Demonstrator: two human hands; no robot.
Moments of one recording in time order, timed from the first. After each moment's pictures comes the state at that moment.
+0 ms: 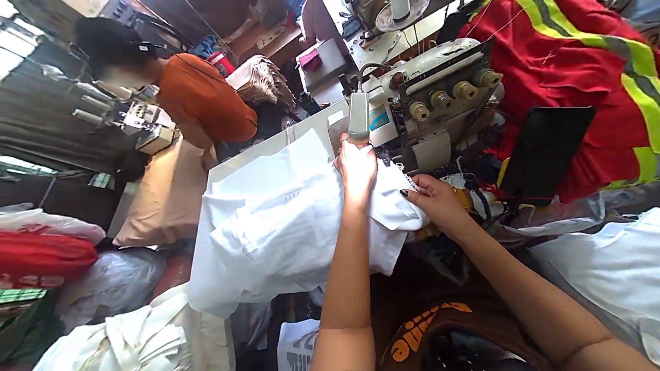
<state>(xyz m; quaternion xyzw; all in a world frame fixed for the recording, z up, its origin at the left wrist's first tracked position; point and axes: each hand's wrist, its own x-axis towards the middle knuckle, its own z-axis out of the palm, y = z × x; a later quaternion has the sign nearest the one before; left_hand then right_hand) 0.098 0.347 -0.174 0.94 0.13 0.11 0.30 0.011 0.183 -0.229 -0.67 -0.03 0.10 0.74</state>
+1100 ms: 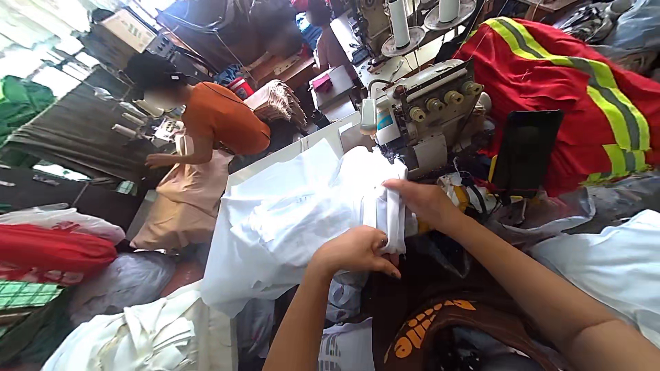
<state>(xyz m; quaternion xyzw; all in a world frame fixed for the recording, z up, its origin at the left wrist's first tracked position) -0.055 0.410 -0.129 0.84 -0.37 -0.30 0.26 -0.004 0.195 -0.231 -0.81 -0.31 -0.21 0.46</state>
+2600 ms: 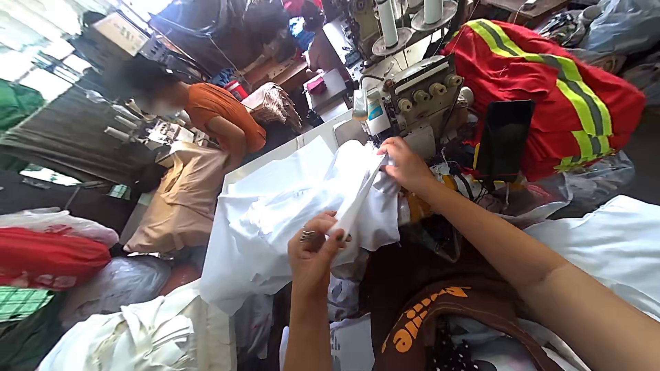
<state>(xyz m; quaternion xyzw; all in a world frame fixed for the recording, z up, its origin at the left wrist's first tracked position) -0.134 0.425 -0.124 0.72 -0.22 0.18 0.63 0.039 0.209 -0.208 -0.82 -0.24 -0.16 0.49</state>
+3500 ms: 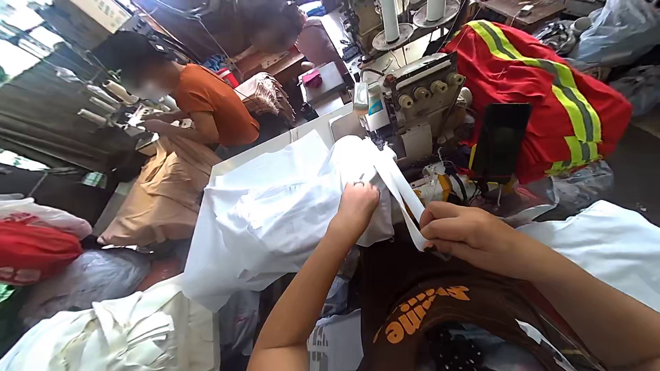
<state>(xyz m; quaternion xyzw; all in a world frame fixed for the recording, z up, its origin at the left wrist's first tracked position) -0.041 0.366 -0.166 0.96 -0.25 -0.03 -0.09 -0.106 0.121 -0.142 -0.74 -0.45 -0.05 0.49</state>
